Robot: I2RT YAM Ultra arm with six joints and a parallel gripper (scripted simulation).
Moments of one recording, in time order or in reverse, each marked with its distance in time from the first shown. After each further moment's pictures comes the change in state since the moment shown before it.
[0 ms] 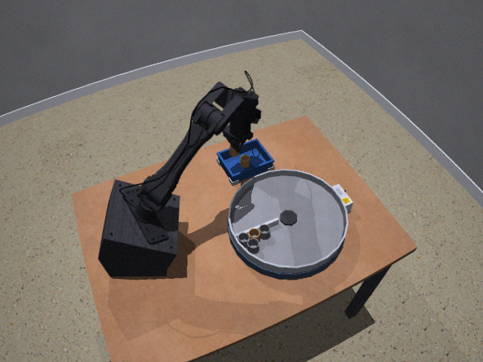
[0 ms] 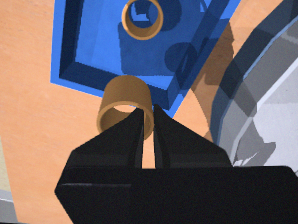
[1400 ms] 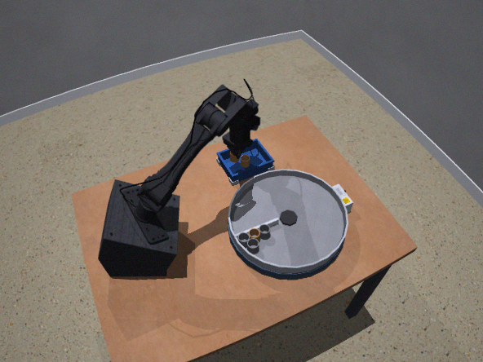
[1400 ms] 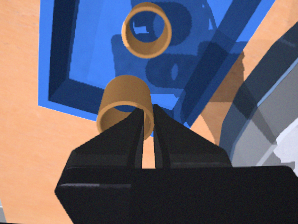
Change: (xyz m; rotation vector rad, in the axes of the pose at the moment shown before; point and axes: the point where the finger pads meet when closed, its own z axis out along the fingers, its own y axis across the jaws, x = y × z) arm -0.004 0.004 0.038 -0.007 -0.024 -0.003
